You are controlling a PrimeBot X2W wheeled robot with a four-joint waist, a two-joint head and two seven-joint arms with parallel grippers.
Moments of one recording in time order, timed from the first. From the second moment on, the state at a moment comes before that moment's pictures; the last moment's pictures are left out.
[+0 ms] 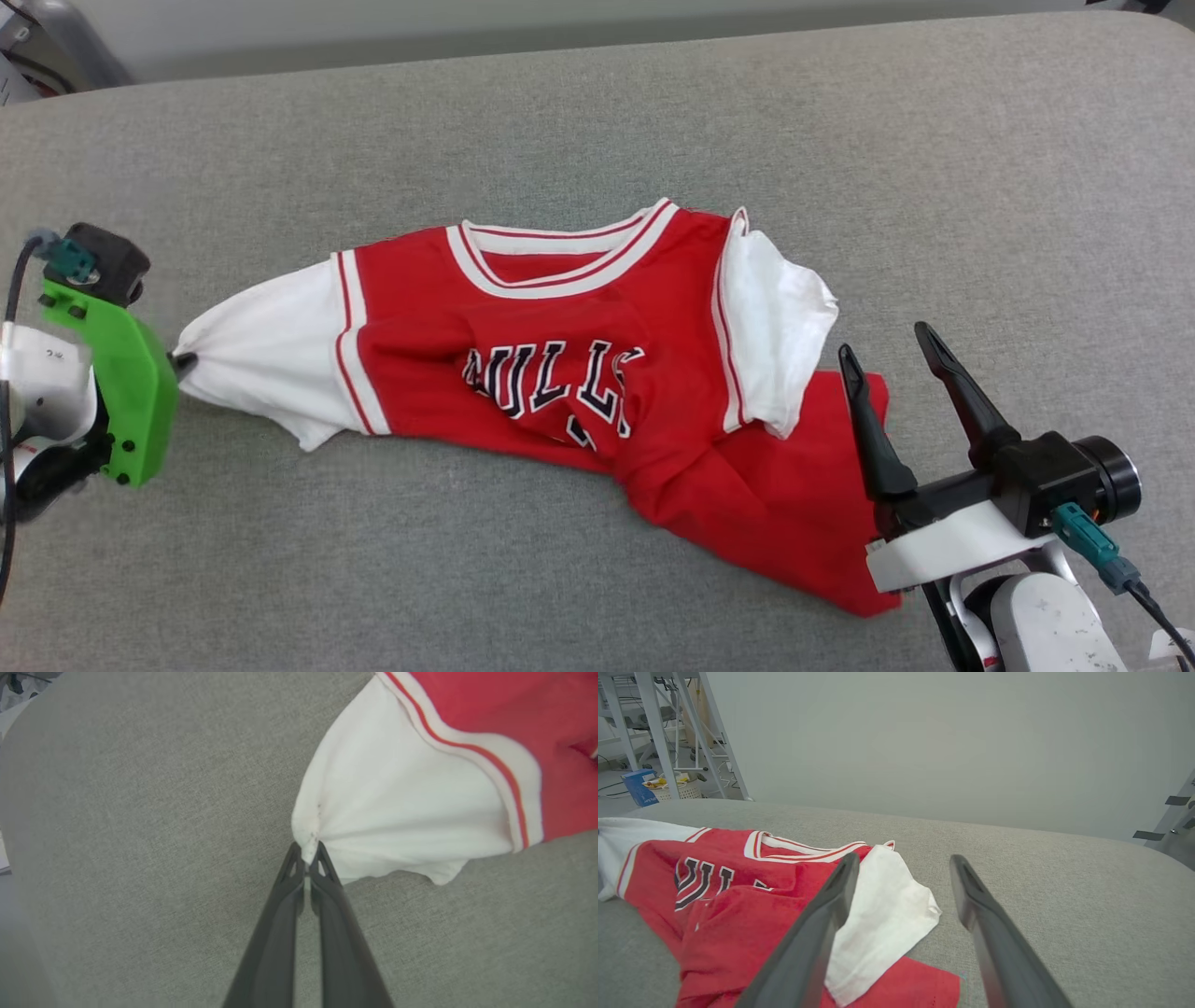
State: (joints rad) left arm -0.93 0.99 -1.22 0.37 -1.16 -0.07 0.33; right arm -0.10 -0.07 0.15 0.00 0.07 0.13 -0.26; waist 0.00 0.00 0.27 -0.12
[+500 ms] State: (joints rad) left arm -0.85 0.82 -1.22 0.75 -1.22 -0.11 0.18; right arm -0.11 -0.09 0.12 0.01 0.06 0.13 -0.26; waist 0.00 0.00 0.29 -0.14
